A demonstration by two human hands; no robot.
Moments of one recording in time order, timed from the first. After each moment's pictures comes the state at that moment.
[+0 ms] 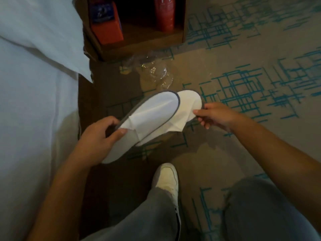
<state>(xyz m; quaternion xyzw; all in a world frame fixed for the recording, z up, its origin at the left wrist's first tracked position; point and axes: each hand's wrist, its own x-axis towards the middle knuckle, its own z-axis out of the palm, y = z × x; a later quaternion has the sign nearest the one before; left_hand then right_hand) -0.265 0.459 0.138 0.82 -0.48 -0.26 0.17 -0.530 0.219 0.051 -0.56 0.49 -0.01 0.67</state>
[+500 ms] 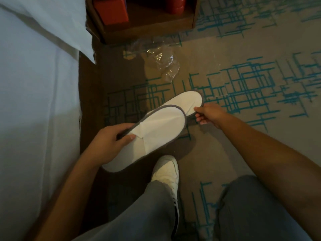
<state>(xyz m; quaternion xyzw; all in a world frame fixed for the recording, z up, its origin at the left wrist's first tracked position) -0.268 0.480 0.083 0.79 -0.46 -0.37 0.16 -0.502 0.214 -0.035 -0.50 0.59 0.00 0.63</state>
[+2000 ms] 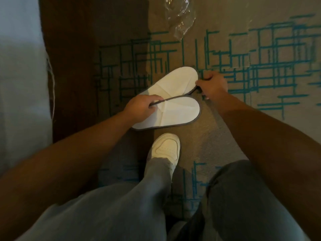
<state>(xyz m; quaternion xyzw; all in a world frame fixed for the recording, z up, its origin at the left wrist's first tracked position) -0.300 0.407 -0.084 0.79 -0.46 -0.40 0.06 -0.476 0.200 -0.099 -0.64 0.63 0.05 0.43</state>
